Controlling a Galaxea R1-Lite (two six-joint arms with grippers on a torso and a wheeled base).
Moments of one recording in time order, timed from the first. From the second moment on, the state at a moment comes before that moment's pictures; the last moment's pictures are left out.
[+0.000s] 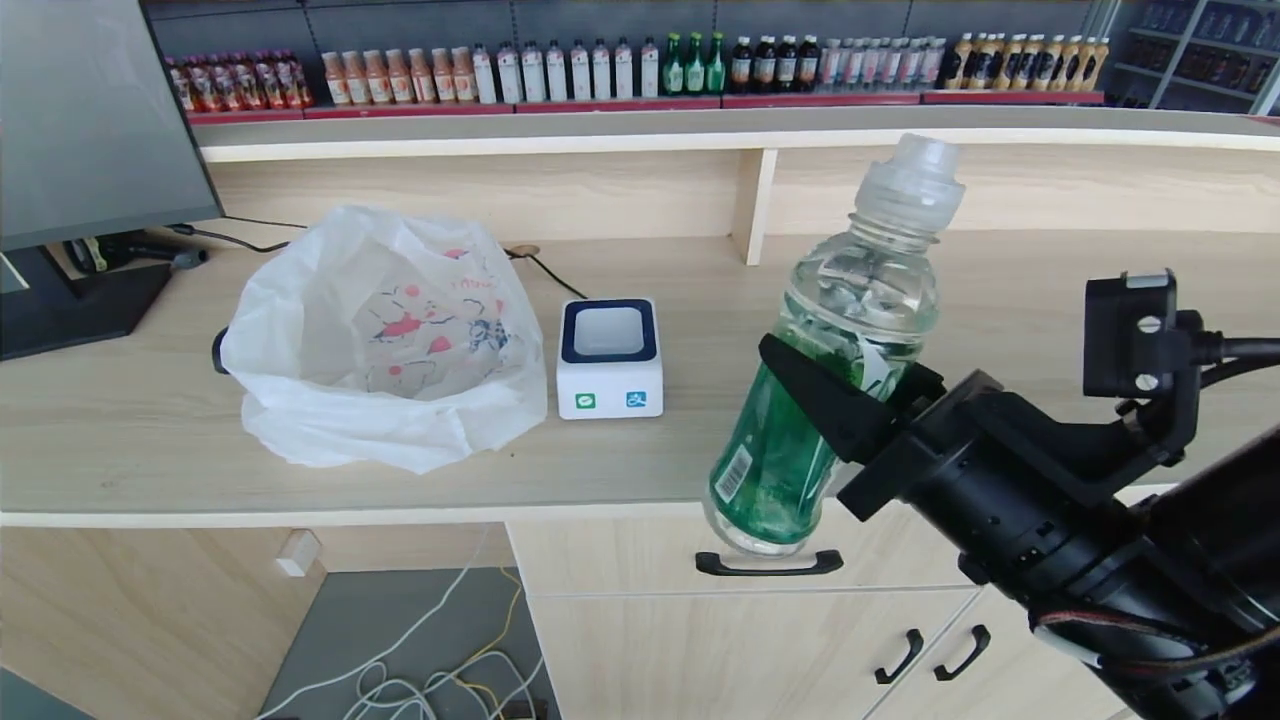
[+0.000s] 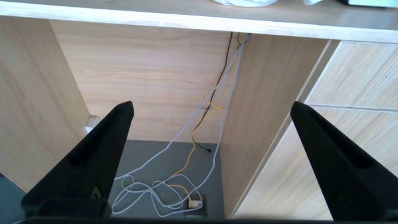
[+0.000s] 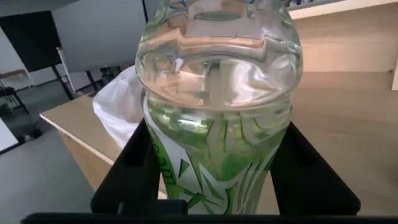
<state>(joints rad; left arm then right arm) 0.00 0.00 0.00 0.00 0.00 0.00 0.80 1.65 -0.47 -1.57 -0.09 0.10</state>
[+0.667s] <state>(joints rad) 0.00 0.00 0.00 0.00 0.00 0.00 0.74 1.71 -0.55 -1.57 -0.15 0.02</state>
